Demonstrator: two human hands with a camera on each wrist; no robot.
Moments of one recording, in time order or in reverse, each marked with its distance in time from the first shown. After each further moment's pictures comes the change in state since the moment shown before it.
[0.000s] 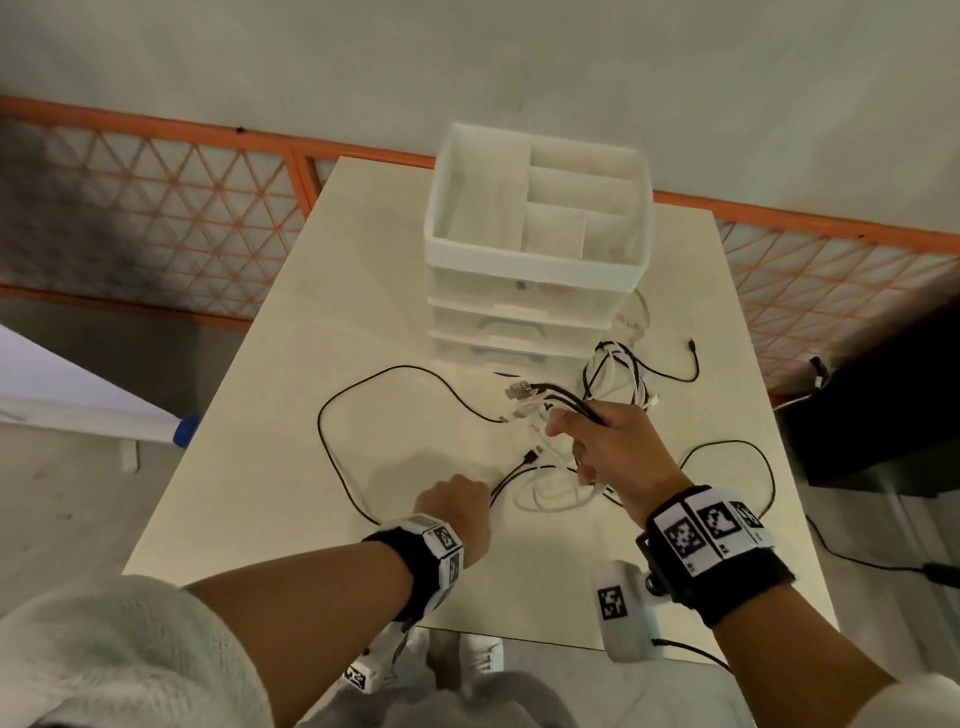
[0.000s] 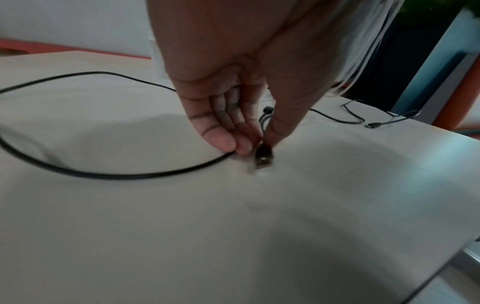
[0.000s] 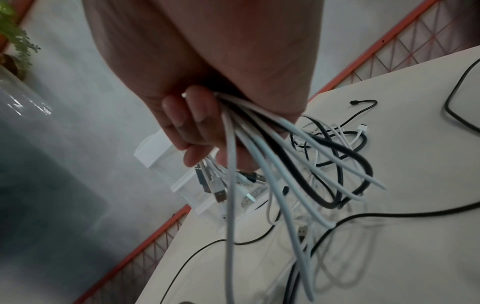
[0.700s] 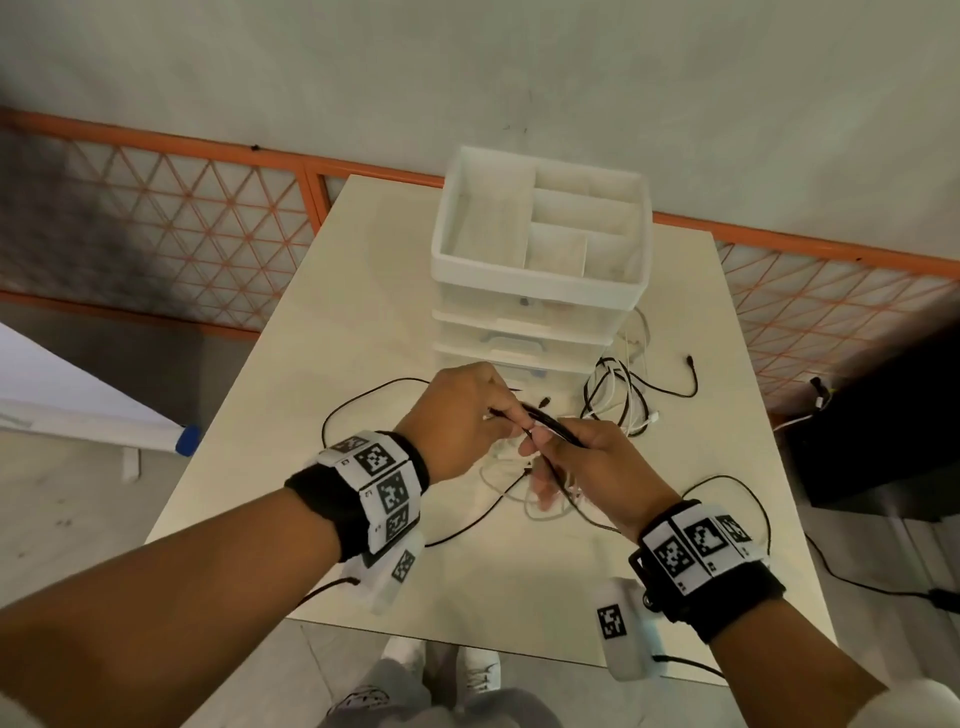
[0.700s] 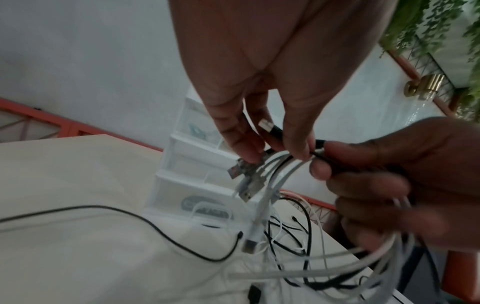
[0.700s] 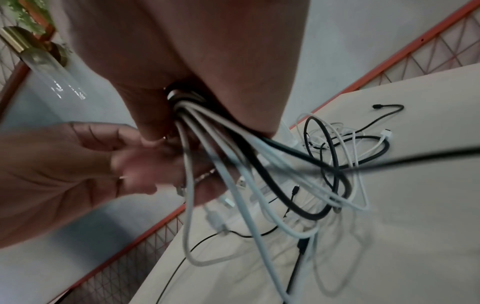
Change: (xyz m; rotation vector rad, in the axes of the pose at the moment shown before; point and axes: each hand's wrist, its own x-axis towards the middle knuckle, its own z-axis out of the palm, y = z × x) left_hand -0.020 -0.019 -0.112 -0.650 0.500 0.465; right_hand -0.007 -0.001 0.009 0.017 -0.244 -0.134
